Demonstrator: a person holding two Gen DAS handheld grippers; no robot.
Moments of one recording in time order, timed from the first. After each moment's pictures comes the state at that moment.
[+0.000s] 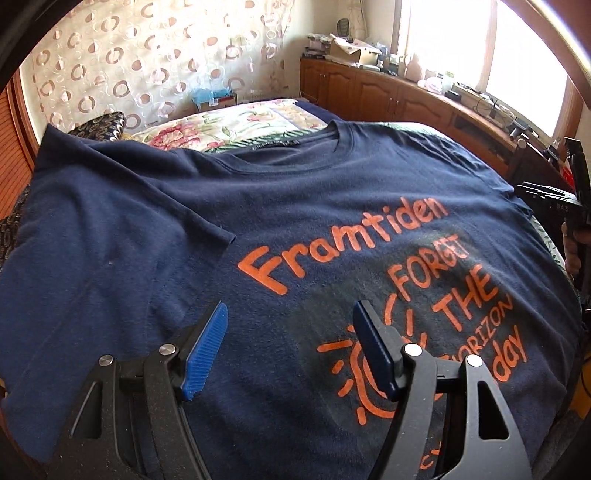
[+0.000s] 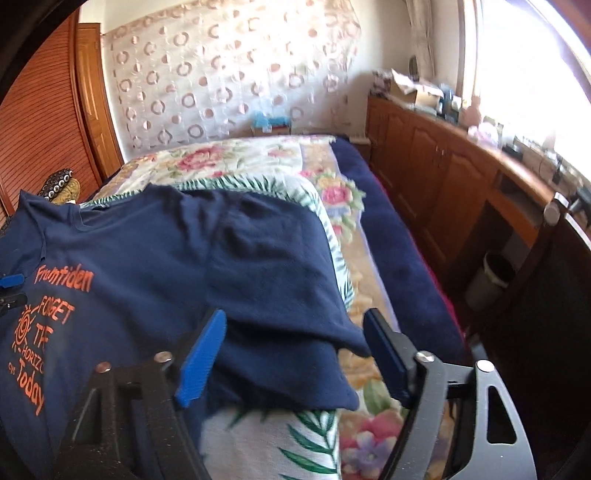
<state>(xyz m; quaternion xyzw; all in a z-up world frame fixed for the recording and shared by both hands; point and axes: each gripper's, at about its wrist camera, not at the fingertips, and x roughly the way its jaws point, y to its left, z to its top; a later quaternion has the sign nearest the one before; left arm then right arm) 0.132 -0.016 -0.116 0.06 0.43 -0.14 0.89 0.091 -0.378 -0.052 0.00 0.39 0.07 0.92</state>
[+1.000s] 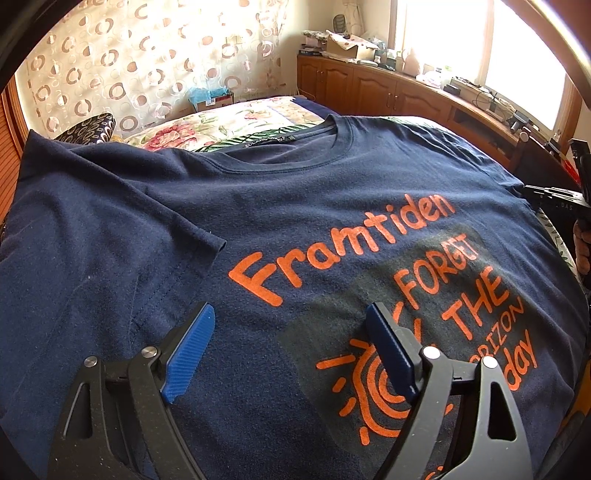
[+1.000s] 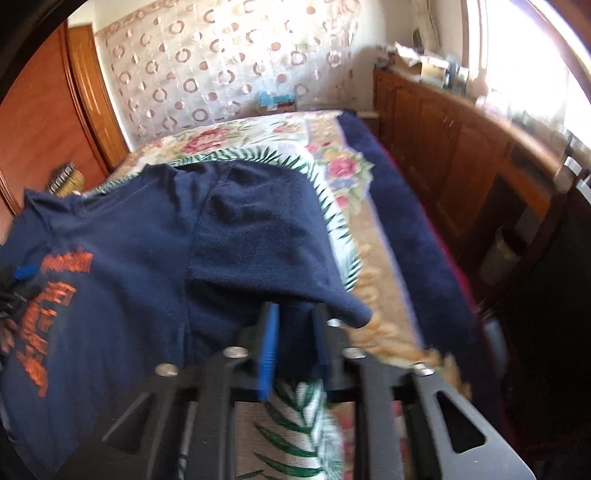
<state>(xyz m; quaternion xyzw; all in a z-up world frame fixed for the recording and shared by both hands) 0.142 -0.023 -0.120 0.07 0.43 -0.15 0.89 0.100 -0.392 -0.044 -0.01 0.41 0.08 0.91</state>
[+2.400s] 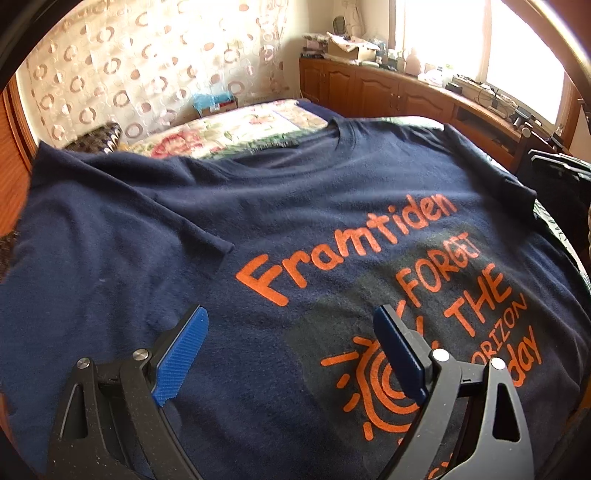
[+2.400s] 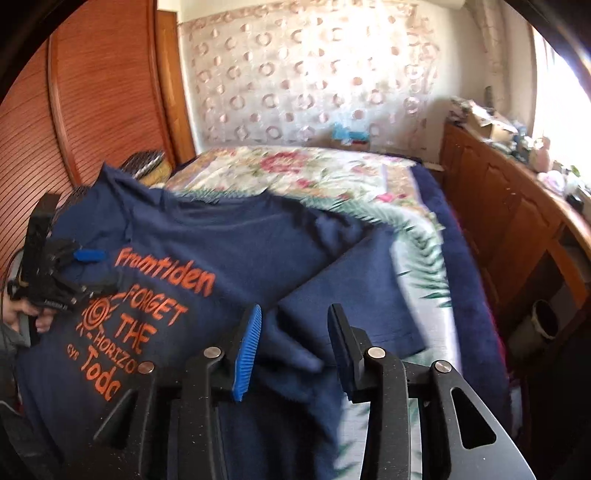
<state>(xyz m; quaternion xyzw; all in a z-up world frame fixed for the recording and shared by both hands) 0.132 -0.020 -0.112 0.09 0.42 -0.13 0.89 0.083 -0.305 -0.021 -0.05 0.34 0.18 0.92</state>
